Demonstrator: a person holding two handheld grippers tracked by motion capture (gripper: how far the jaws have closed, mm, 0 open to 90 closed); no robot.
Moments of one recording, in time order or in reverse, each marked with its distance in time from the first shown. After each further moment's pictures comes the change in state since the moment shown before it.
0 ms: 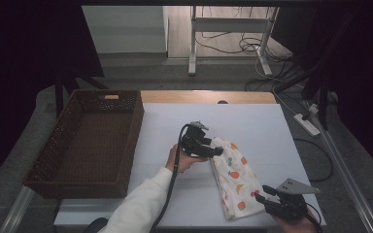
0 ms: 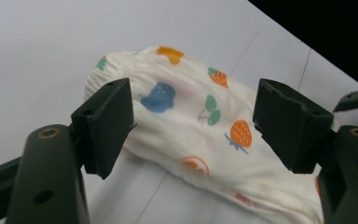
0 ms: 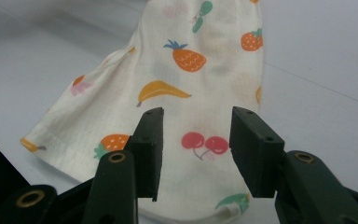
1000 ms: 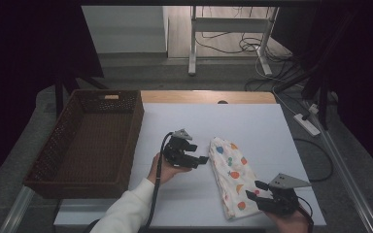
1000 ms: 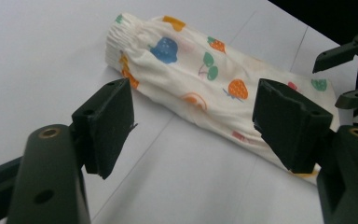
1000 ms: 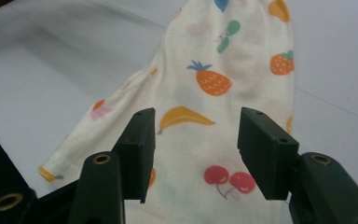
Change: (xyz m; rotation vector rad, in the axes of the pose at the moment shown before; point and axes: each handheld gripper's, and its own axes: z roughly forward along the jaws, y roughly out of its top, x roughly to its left) left arm -0.008 -0.040 -0.045 -0.024 0.049 0.048; right arm 0.006 0.014 0.016 -0.015 0.080 -0.025
